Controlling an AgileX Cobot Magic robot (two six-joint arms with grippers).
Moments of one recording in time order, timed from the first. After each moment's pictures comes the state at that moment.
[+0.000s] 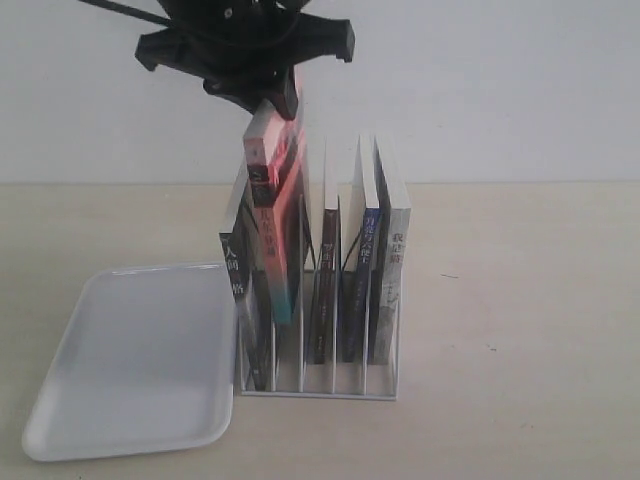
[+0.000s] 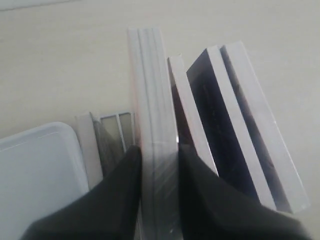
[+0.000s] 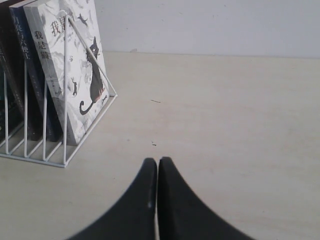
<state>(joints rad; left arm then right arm) -0.64 1.86 -1.89 0.12 1.07 -0.42 0.26 0.00 0.00 0.00 0.33 0.06</state>
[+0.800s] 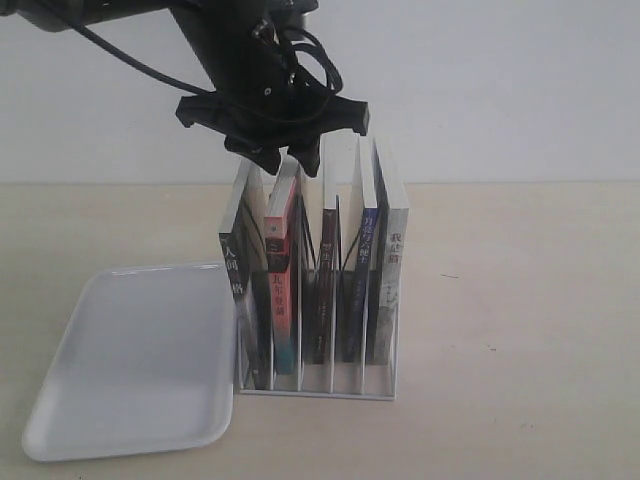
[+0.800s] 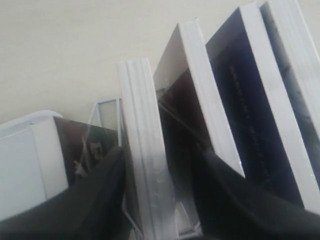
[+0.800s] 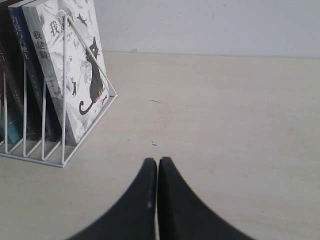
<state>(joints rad) -0.64 2.00 -1.90 0.12 1.05 -0.41 0.26 0.00 0.00 0.00 0.33 0.06</state>
